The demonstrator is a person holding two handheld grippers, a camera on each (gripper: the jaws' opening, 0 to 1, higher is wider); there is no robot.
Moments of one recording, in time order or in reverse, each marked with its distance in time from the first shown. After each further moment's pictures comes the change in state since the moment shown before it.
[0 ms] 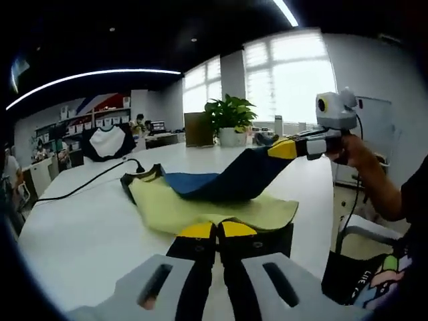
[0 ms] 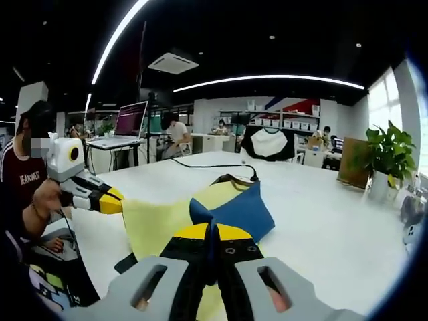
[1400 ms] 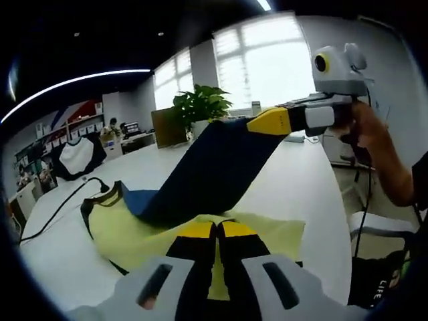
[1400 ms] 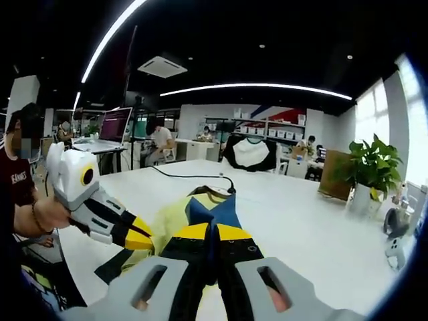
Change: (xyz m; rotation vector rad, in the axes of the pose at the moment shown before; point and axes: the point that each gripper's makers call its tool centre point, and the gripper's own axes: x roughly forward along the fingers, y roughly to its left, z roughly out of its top) left arm 0.101 -0.045 0.007 0.130 0.080 -0.138; right arm -0.011 -0.037 0.030 -0.048 -0.047 -0.108
